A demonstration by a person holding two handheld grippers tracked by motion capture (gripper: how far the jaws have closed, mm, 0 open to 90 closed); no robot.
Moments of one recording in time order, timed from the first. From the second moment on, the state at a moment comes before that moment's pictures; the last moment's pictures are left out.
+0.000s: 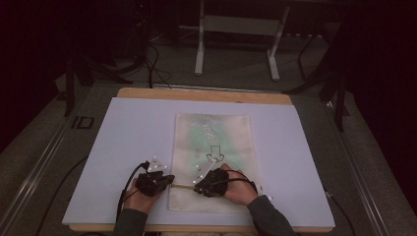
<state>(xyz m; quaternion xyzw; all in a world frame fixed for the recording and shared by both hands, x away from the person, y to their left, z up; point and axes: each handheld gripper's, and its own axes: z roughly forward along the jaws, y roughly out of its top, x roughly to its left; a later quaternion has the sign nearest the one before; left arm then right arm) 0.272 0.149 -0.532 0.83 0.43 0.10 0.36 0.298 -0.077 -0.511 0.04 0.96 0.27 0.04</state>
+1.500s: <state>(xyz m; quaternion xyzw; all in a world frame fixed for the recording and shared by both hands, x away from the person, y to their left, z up) 0.271 0.149 -0.532 0.82 0.43 0.11 0.36 0.294 -0.112 -0.510 0.07 0.96 0.25 0.05</state>
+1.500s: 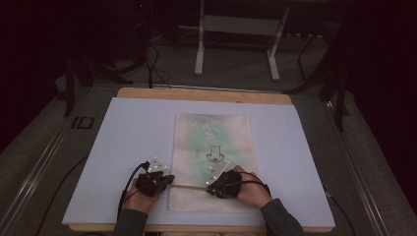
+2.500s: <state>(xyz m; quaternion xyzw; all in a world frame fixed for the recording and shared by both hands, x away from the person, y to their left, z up) 0.271 0.148 -0.532 0.82 0.43 0.11 0.35 0.291 -0.131 -0.510 0.08 0.96 0.25 0.05</state>
